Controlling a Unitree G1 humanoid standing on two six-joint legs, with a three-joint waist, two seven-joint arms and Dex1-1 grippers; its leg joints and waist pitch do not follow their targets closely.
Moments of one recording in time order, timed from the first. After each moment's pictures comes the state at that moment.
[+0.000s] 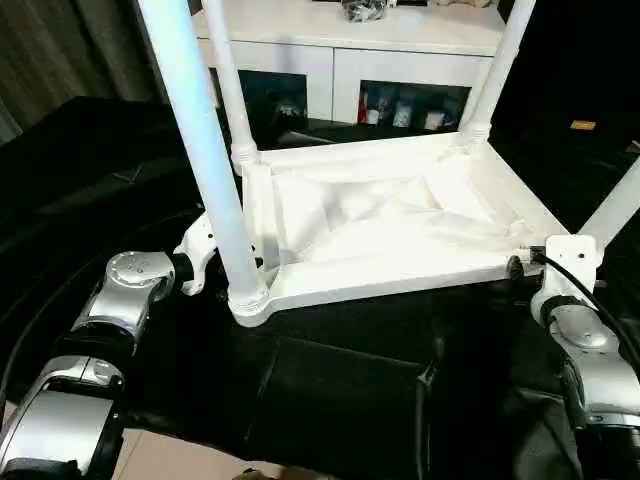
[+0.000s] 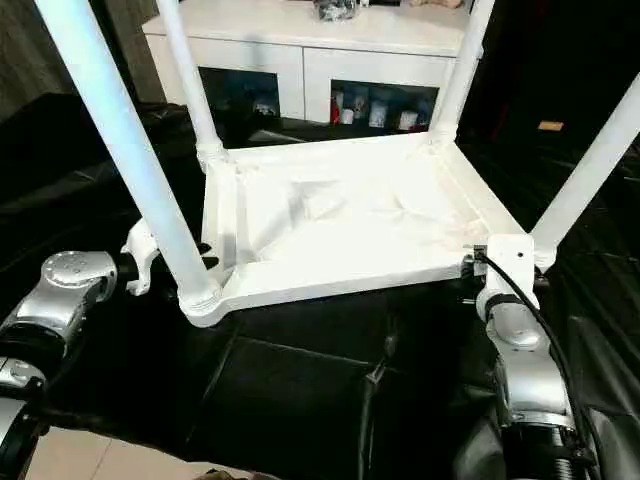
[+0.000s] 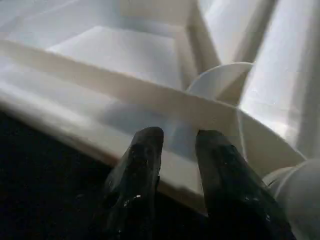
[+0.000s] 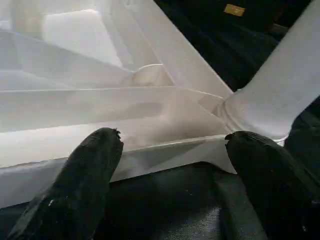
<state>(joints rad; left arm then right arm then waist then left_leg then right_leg) -0.68 0.45 -0.12 0.96 -0.02 -0.15 -0.99 -0.23 -0.33 -0.16 0.18 0.01 0.43 -0.02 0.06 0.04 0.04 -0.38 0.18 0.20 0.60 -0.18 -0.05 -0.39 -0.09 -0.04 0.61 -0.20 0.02</state>
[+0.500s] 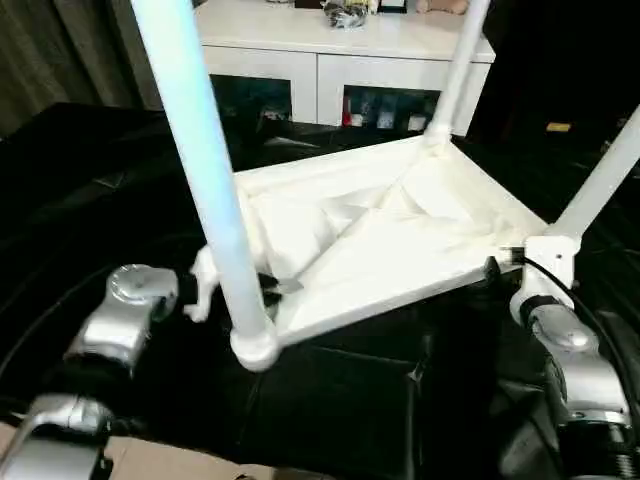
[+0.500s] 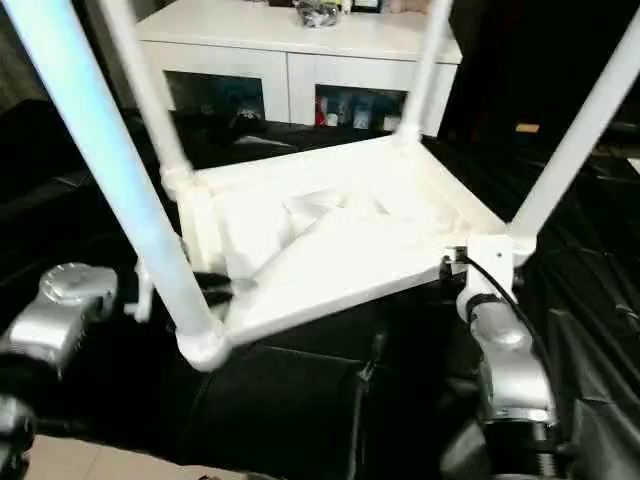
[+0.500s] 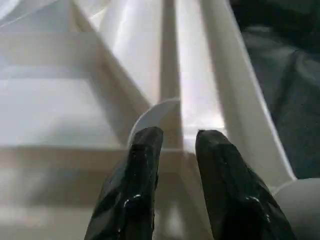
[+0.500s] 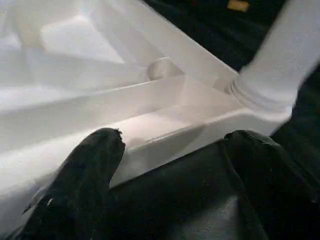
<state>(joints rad) -0.47 0.45 -0.16 0.55 -0.11 0.02 -1.17 -0.25 -0.25 -0.21 0.24 0.05 0.32 -0.04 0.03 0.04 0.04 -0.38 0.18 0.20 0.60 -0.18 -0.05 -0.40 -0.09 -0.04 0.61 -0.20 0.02</state>
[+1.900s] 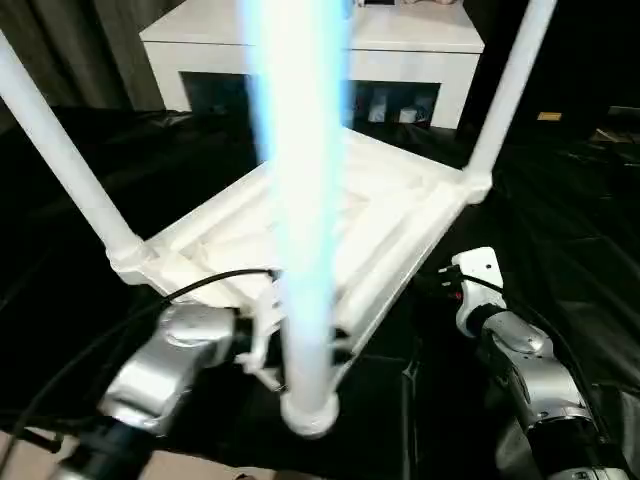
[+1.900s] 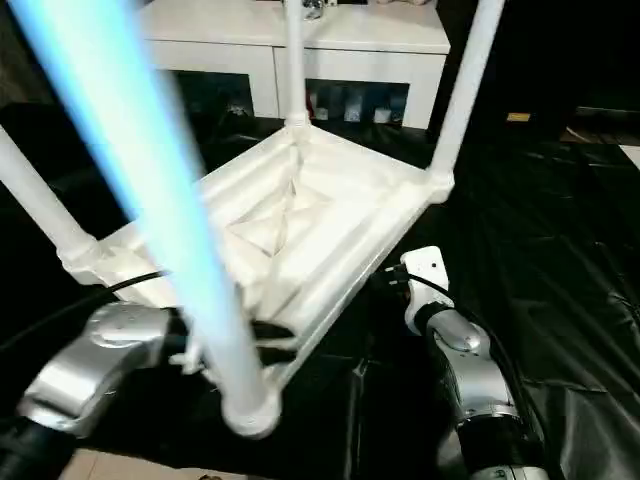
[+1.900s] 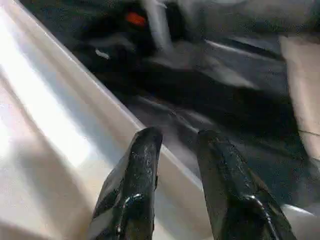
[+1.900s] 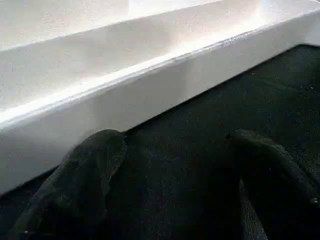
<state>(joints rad) -0.32 0.31 -0.29 0.05 -0.15 0.33 -1.02 -0.28 -0.23 -0.01 0.40 0.03 0.19 0.31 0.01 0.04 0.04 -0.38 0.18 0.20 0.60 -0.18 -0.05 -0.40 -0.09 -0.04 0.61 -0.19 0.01</state>
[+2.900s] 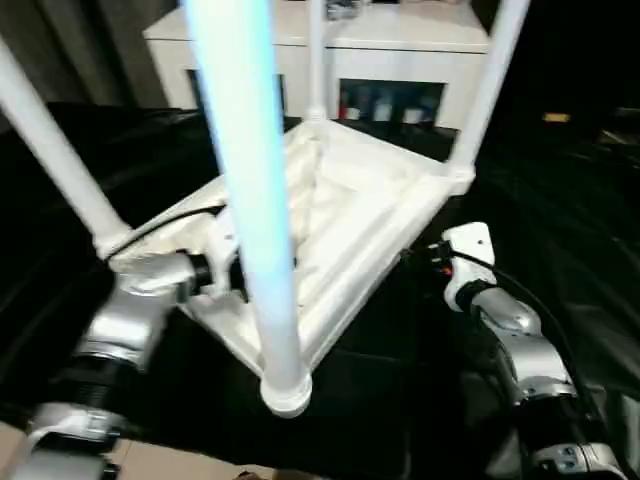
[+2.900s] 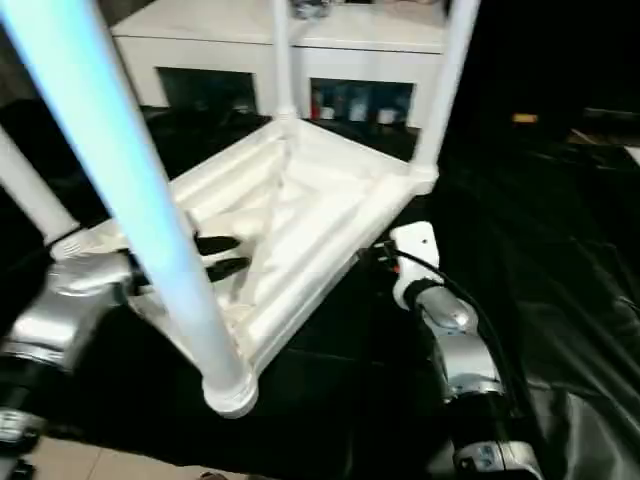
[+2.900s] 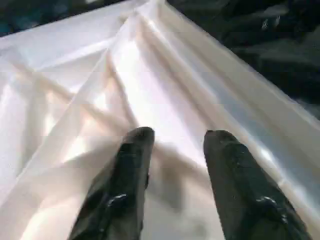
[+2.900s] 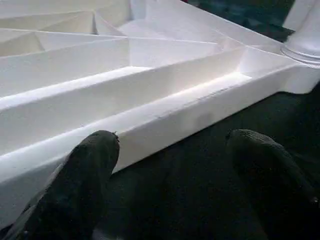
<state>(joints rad) -0.48 0.51 -0.12 0.40 -0.13 0.09 -1.01 -0.35 -0.21 -0.01 0.40 0.03 0.15 0.28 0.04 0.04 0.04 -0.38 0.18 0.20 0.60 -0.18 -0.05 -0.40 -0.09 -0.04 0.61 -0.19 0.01</state>
